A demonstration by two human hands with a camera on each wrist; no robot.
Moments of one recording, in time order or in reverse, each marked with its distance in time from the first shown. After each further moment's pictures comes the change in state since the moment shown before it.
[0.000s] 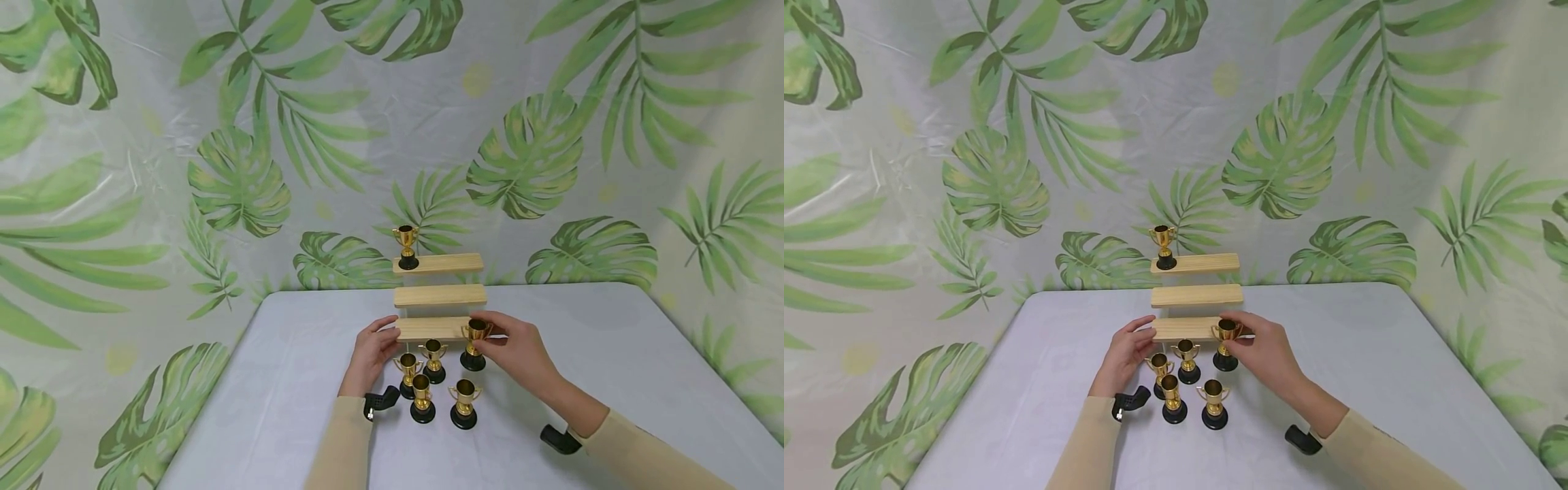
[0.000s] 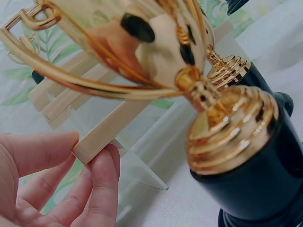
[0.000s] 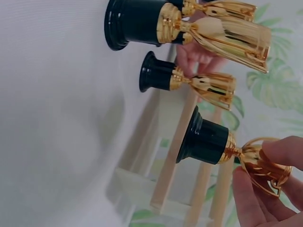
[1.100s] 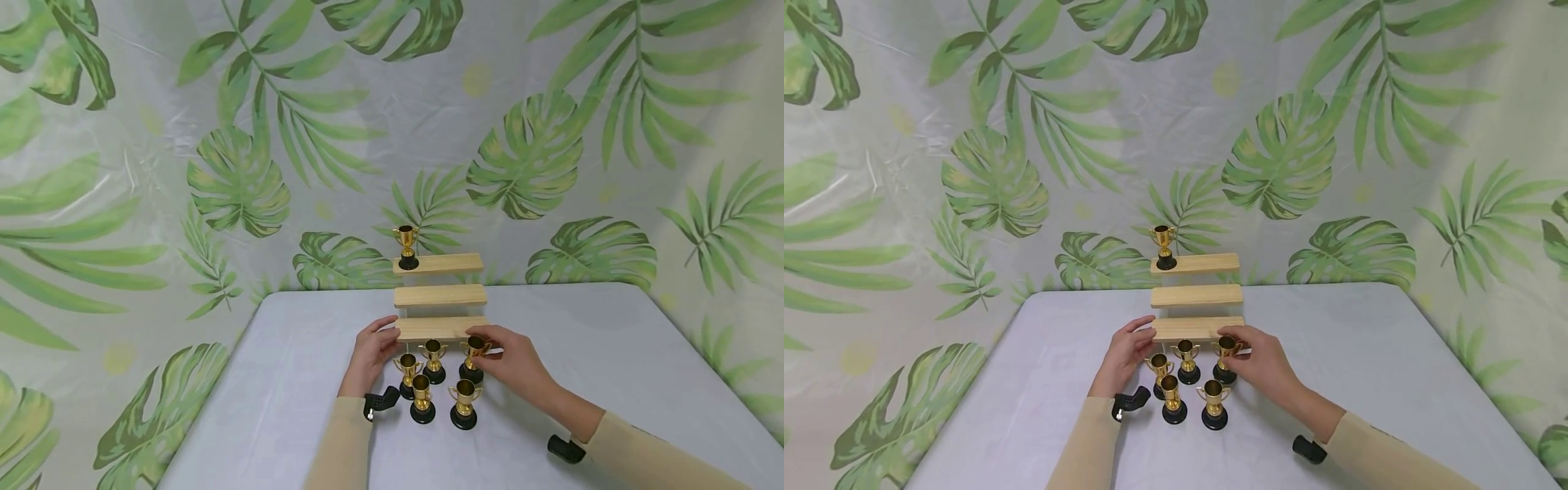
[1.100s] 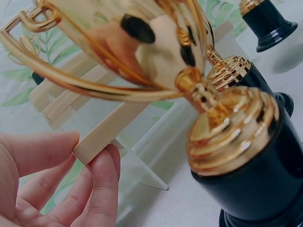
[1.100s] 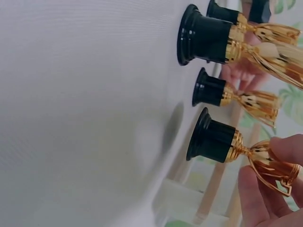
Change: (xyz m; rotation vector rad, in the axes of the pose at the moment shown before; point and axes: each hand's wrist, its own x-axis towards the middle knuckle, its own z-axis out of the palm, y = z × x) left_hand -0.001 0.001 0.000 0.020 -0.011 0.006; right_hand -0.012 0.025 0.013 0.012 -0.080 0.002
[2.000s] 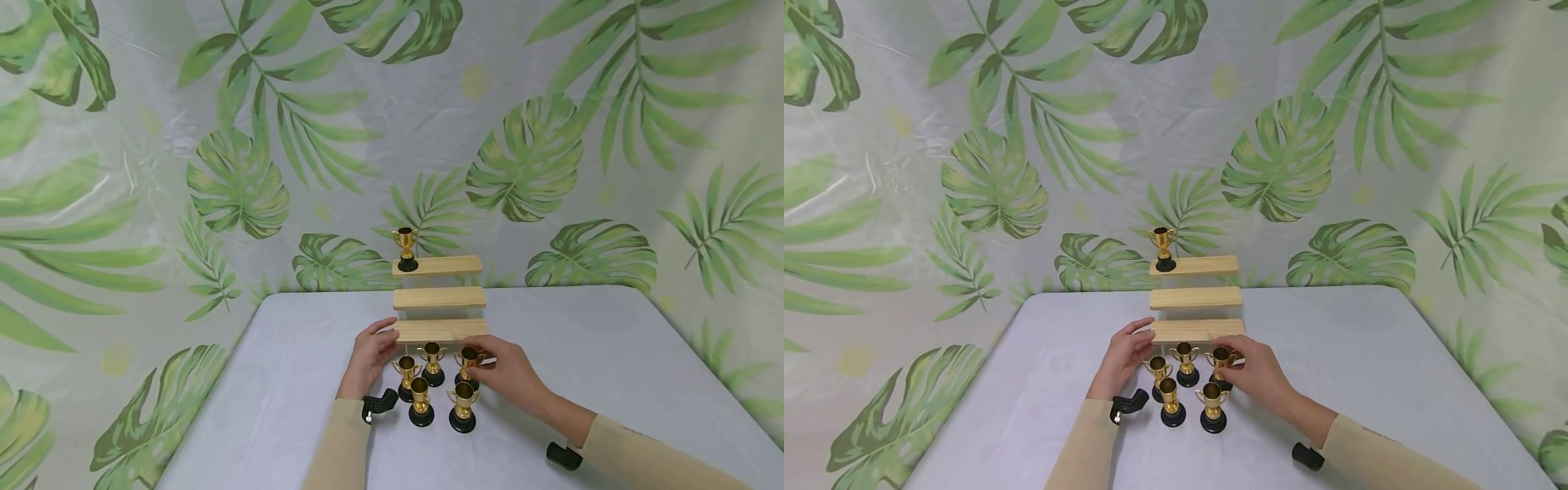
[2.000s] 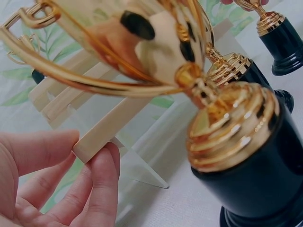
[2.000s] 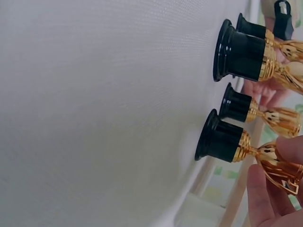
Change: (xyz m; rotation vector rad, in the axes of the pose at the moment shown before) left_hand 0.003 -0.001 -0.001 -0.013 0.007 -0.001; right_hand -0.004 0.006 0.011 -0.024 -0.054 0.013
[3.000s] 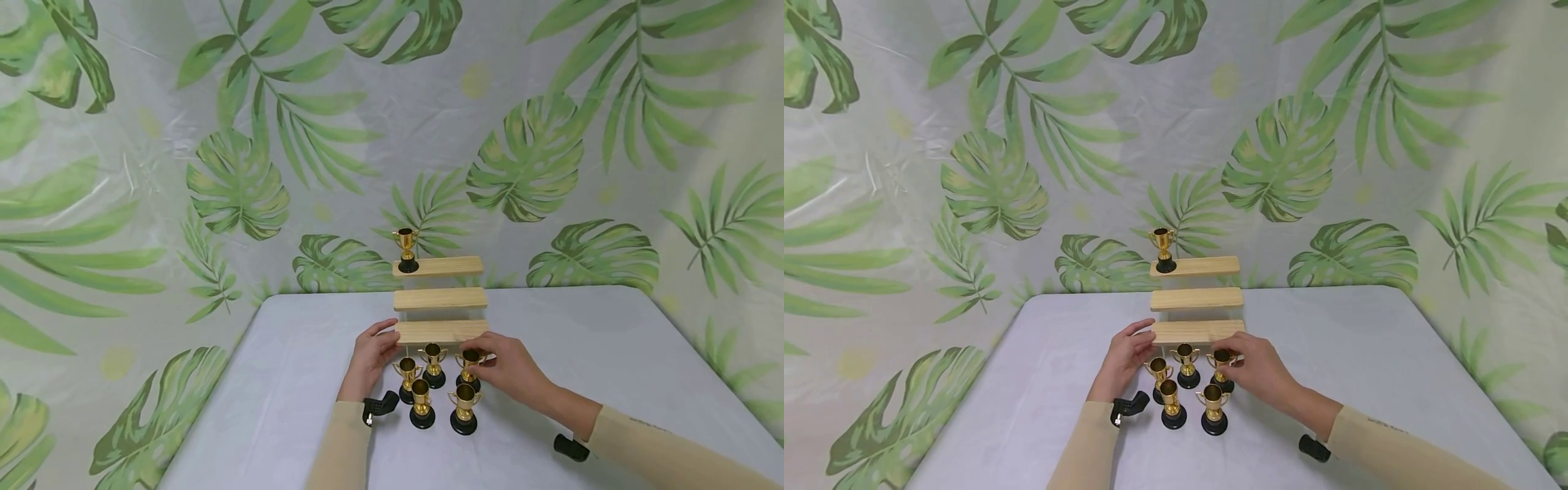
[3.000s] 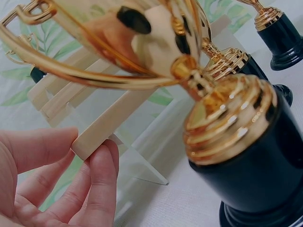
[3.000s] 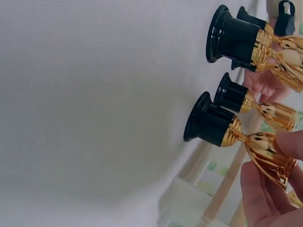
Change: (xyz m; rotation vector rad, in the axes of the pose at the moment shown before) left_hand -0.001 0.000 0.000 0.001 -0.015 0.017; right_hand 0.009 -0.004 -0.009 -0.102 -0.065 -0.072
